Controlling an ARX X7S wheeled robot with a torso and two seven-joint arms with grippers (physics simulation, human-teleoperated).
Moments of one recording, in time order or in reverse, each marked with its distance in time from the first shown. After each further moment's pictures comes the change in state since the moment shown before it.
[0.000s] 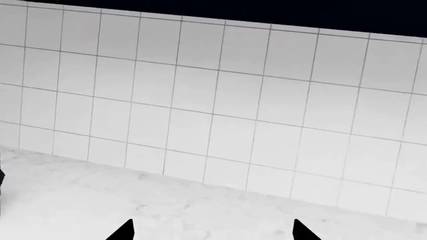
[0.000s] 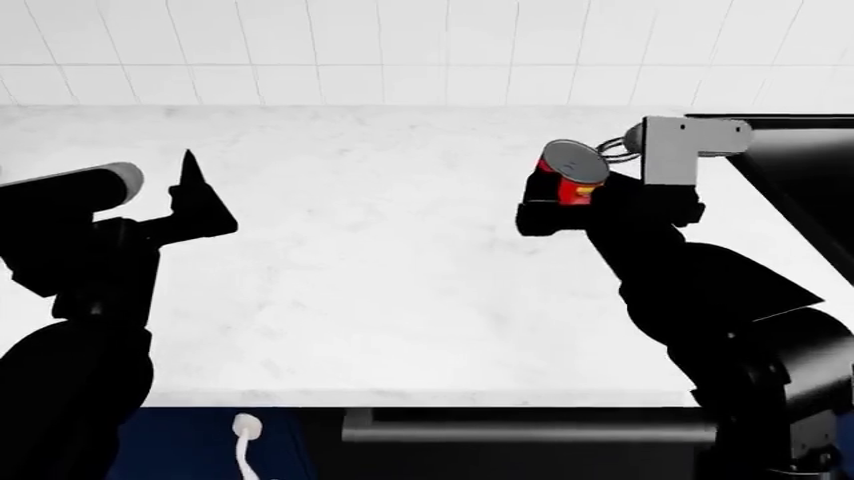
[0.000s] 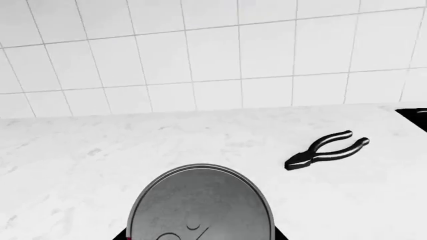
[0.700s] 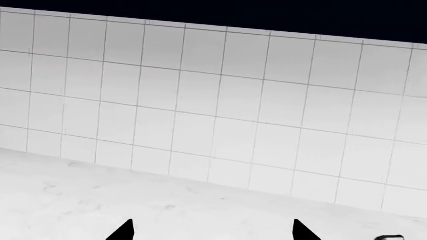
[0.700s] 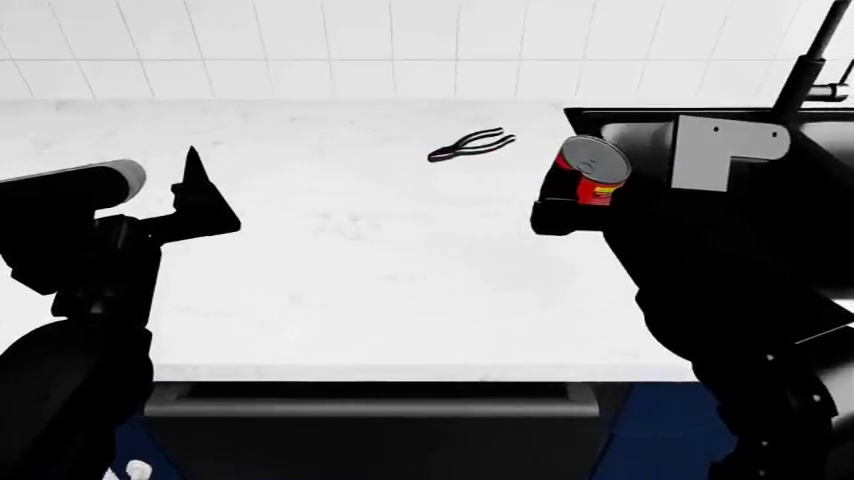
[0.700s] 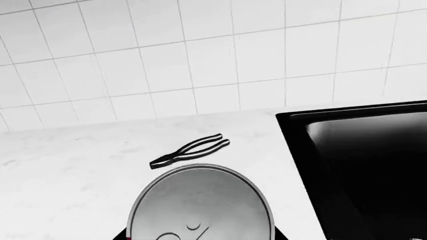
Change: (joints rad) left arm -0.005 -0.011 0.008 0.028 -0.012 -0.019 -0.010; right arm -0.036 0.006 0.078 -0.112 0.065 0.061 0.072
